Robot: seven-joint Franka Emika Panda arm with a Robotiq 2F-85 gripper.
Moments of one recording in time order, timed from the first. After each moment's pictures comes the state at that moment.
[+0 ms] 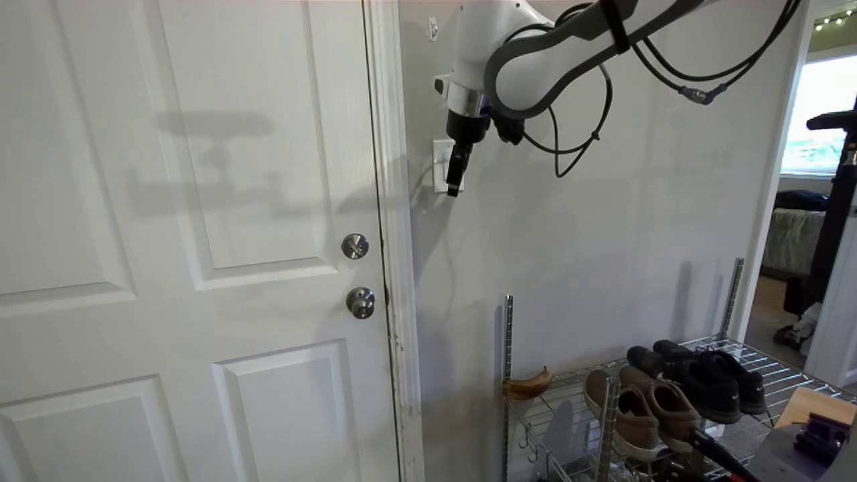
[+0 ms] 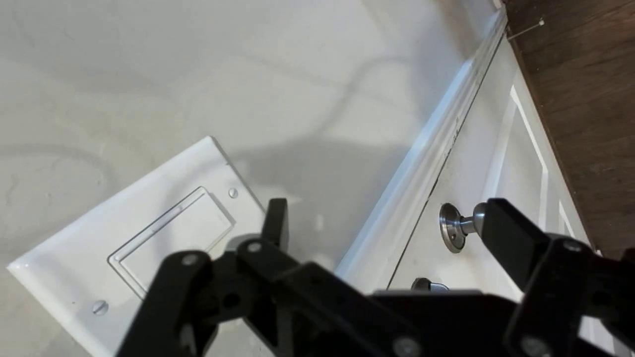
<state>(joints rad) 0.17 -0.03 0.13 -1.95 -0.49 2.34 -0.14</state>
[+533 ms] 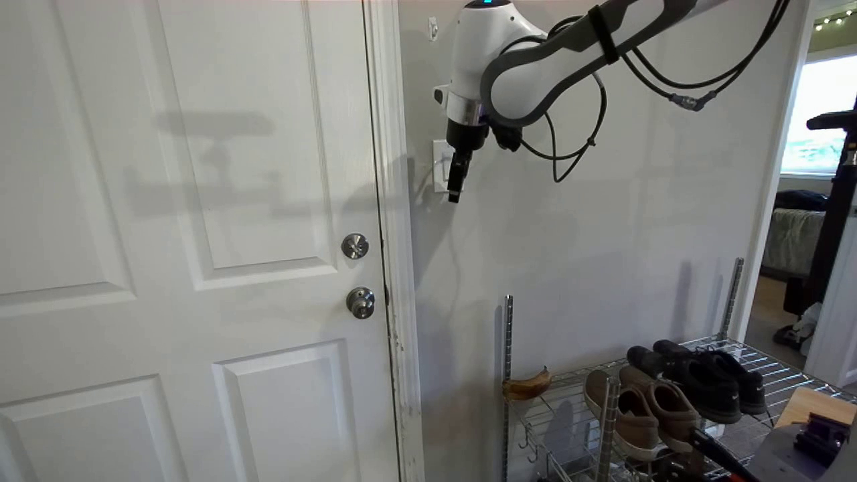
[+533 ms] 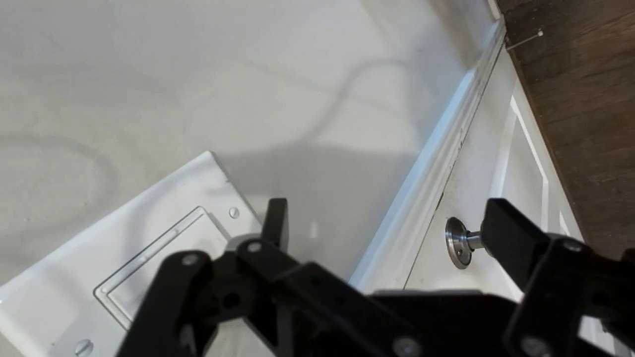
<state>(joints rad) 0.16 0.02 0.12 -1.93 -0.49 2.34 -0.16</state>
